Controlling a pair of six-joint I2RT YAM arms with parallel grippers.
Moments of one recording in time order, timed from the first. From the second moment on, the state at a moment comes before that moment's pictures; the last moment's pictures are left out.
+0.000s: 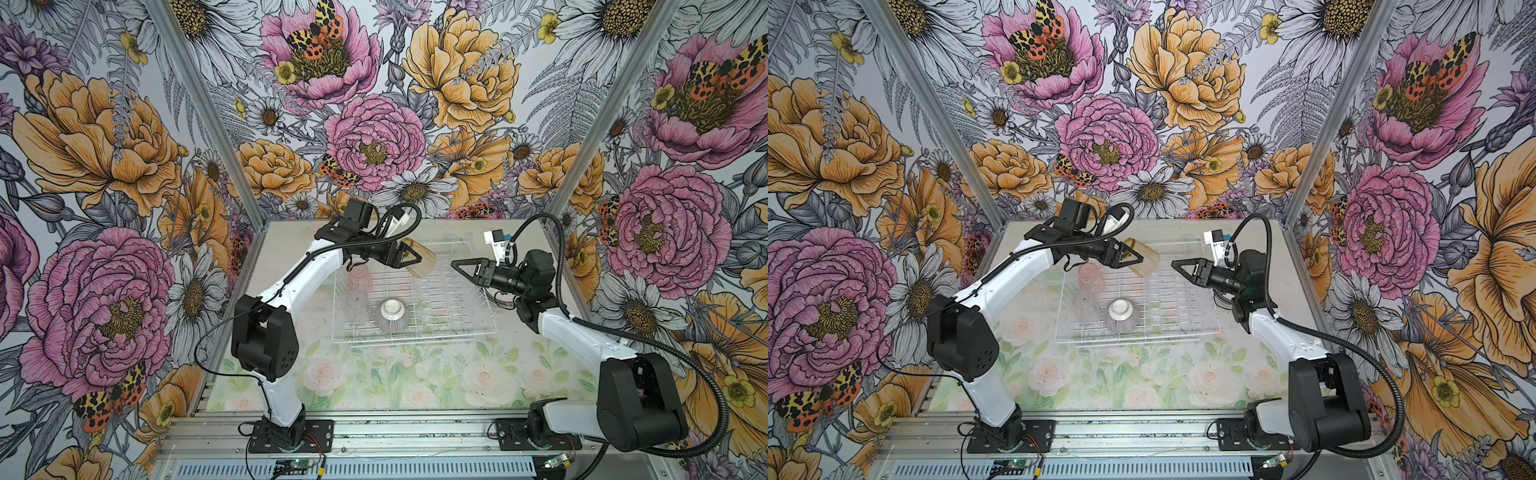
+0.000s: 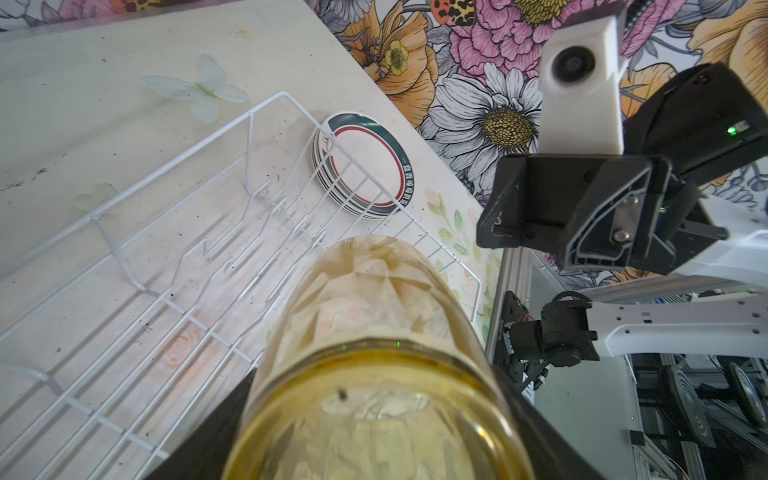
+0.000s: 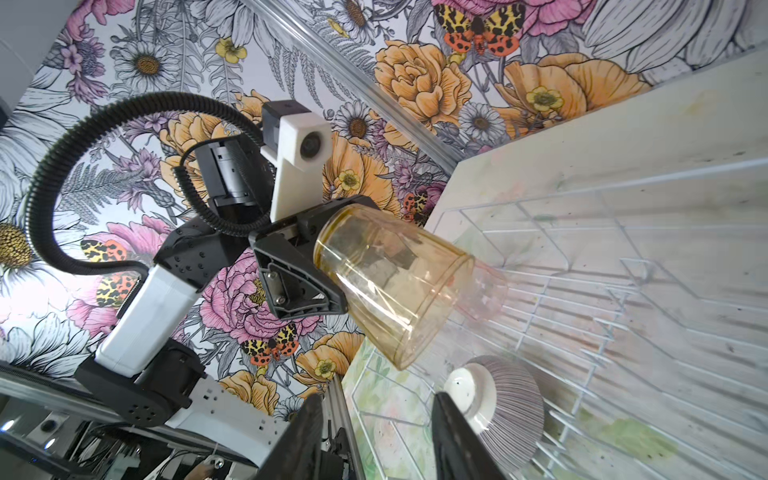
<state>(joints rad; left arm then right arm) -0.42 1.78 1.64 -0.62 0.83 -0.05 0.16 1.34 0.72 0.58 -1.02 0.93</state>
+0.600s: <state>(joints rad) -0.41 1.74 1.47 -0.22 1.05 -0.30 0.22 1.45 0.72 0.99 -1.03 1.19</state>
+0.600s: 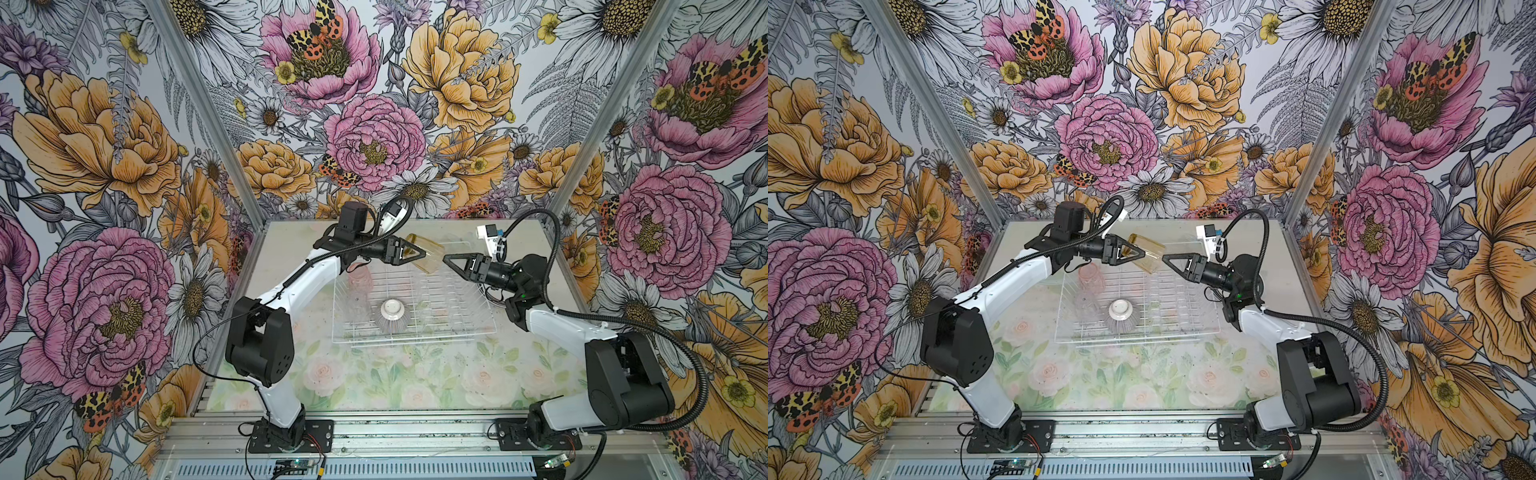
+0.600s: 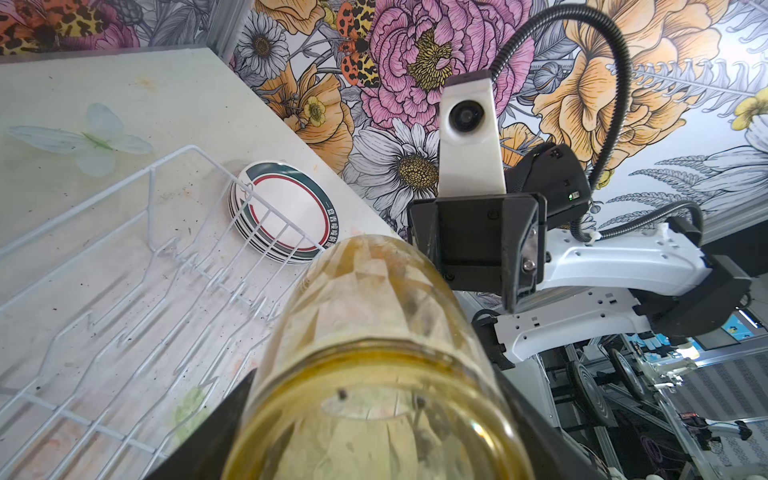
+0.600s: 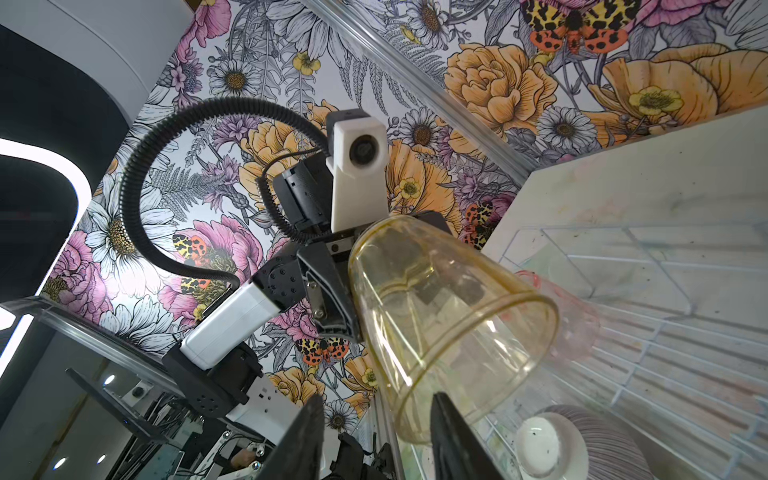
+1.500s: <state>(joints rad) -0.42 1.74 1.41 0.08 1.13 -0.49 0.29 1.59 0.80 1.28 -1.00 1.41</state>
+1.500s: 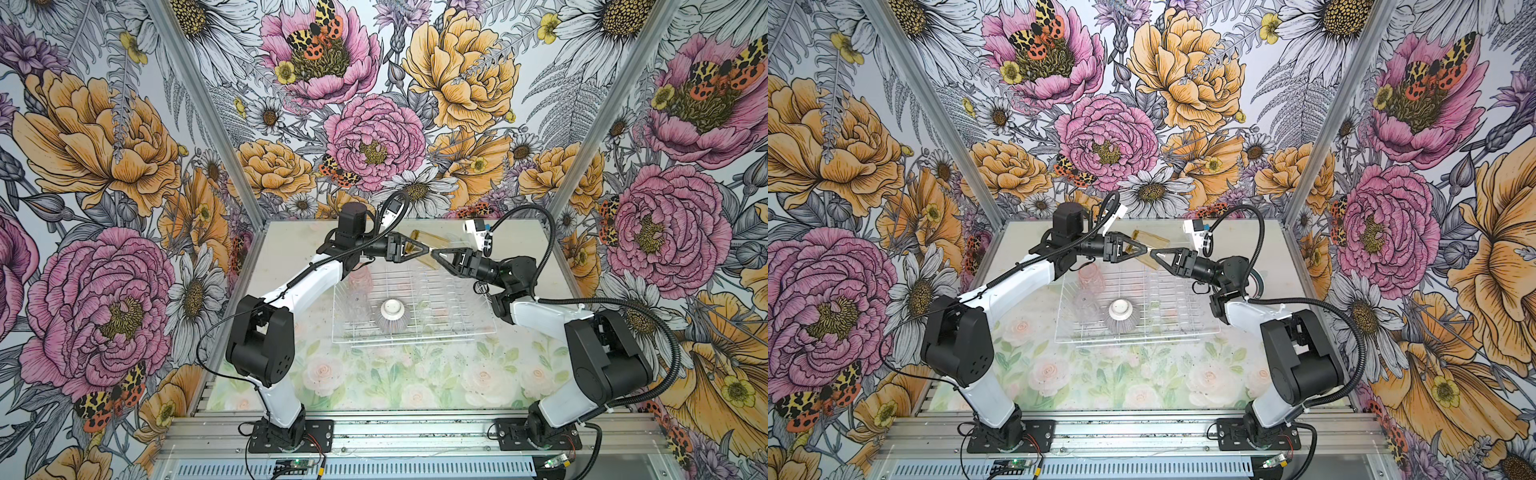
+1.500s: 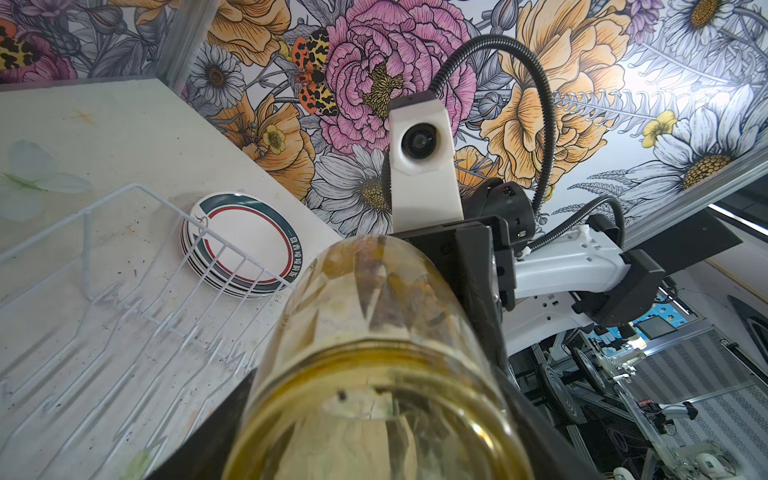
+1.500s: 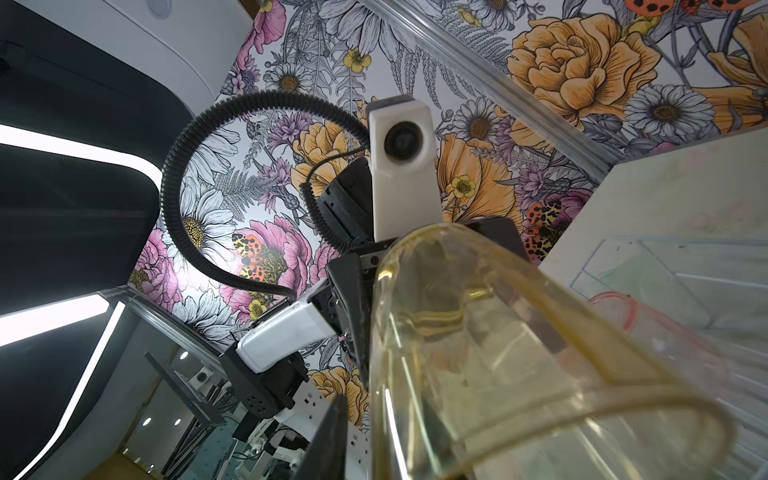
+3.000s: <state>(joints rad) -0.36 1.43 1.33 -0.55 0.36 -0.10 0.66 0.97 1.23 -0.88 -0.16 0.33</state>
